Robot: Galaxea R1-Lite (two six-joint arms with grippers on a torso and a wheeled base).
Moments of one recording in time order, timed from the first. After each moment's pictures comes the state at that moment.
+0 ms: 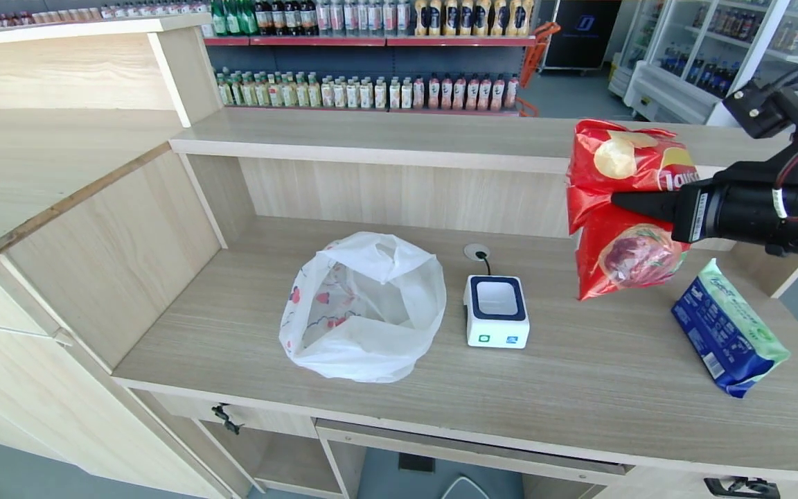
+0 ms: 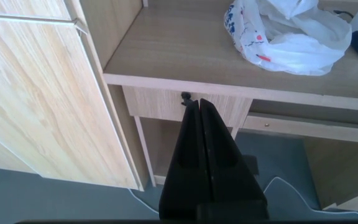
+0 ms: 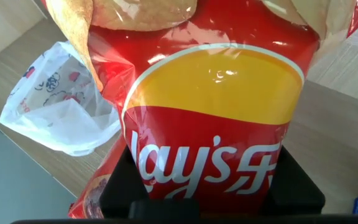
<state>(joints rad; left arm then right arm) 0.00 0.00 0.00 -0.01 -0.03 0.00 0.16 1.50 -1.05 -0.26 0.29 -0.09</state>
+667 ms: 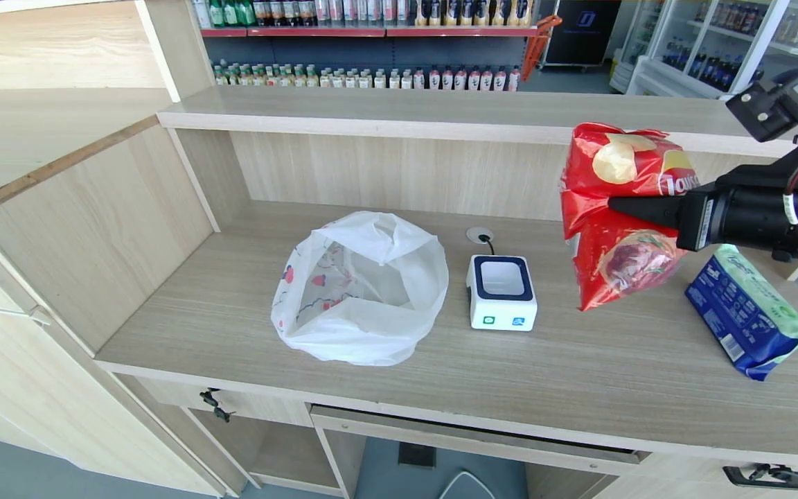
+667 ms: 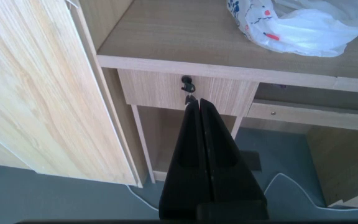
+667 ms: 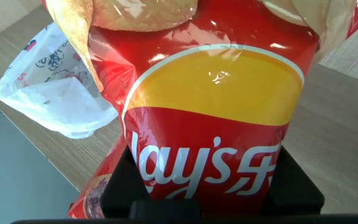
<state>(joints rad) 0.00 0.00 0.00 -0.01 -0.03 0.00 0.16 1.48 -1.03 -0.27 0.36 -0.12</state>
